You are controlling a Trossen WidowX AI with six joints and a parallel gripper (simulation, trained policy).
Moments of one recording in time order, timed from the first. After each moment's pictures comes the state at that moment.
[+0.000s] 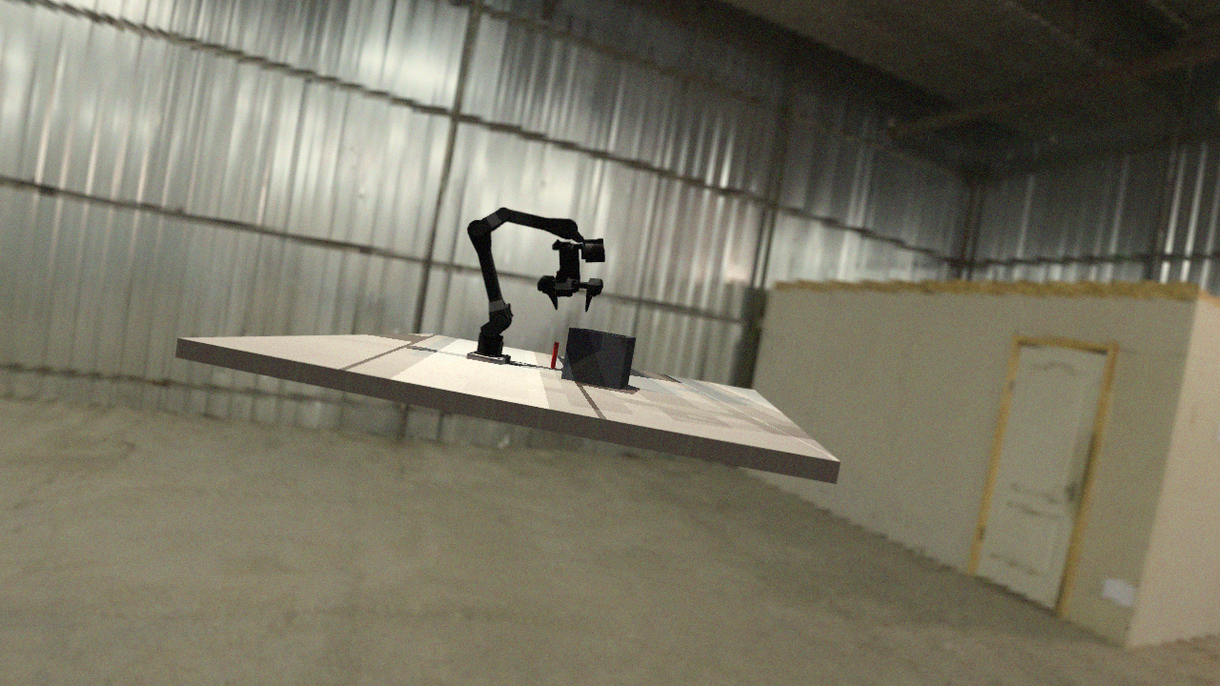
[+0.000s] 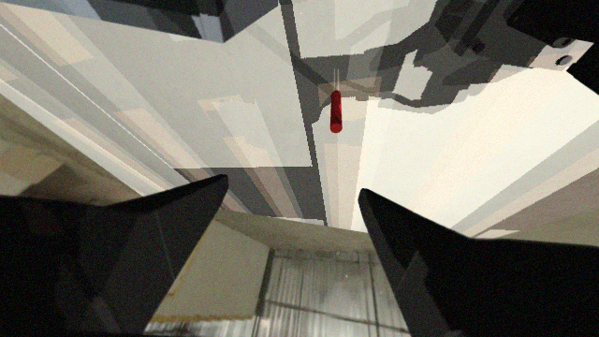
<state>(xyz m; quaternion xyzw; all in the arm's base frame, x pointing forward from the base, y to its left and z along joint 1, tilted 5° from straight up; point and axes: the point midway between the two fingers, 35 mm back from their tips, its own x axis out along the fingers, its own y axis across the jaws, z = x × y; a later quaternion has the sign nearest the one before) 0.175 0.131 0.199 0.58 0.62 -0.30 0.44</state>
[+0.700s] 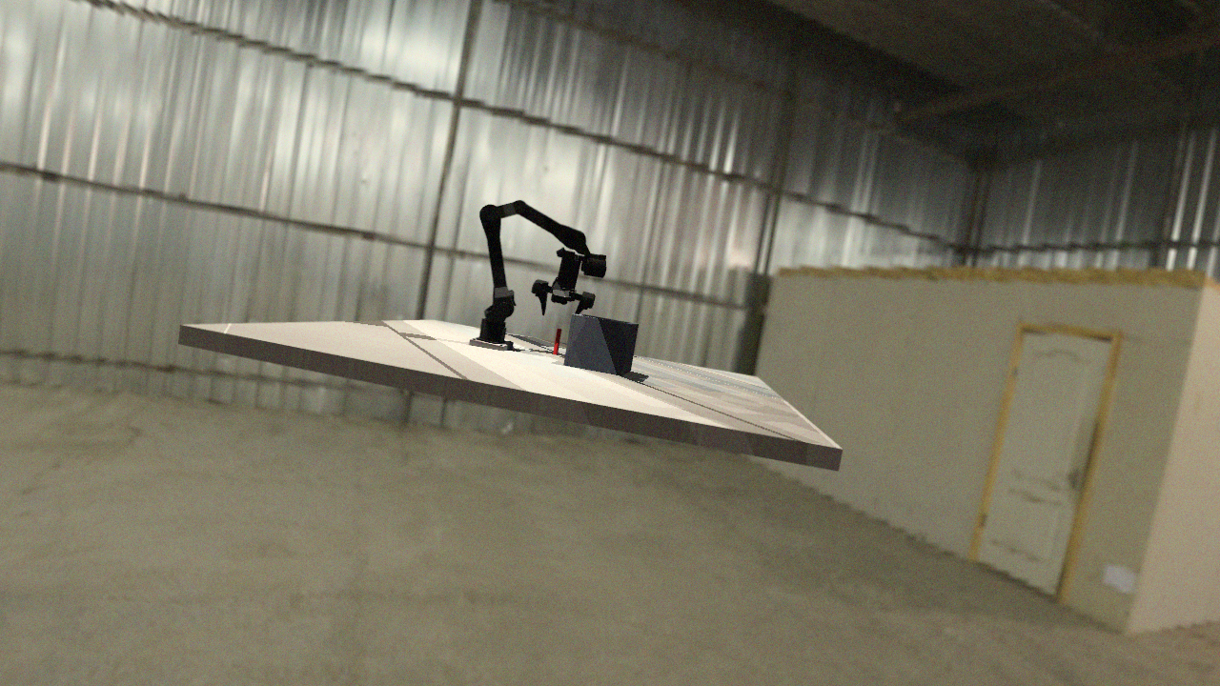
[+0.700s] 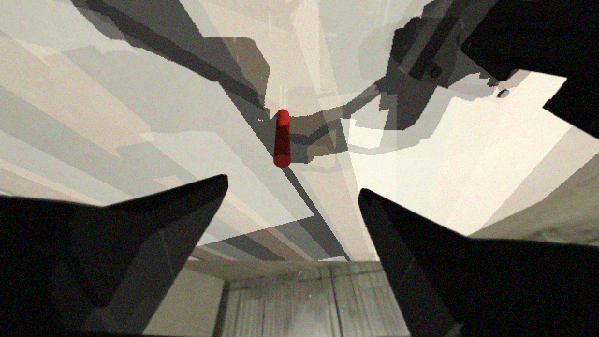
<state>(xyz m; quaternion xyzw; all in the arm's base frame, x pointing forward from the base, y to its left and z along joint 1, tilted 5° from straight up) 0.141 0.145 0.123 0.46 0.66 -0.37 0.46</state>
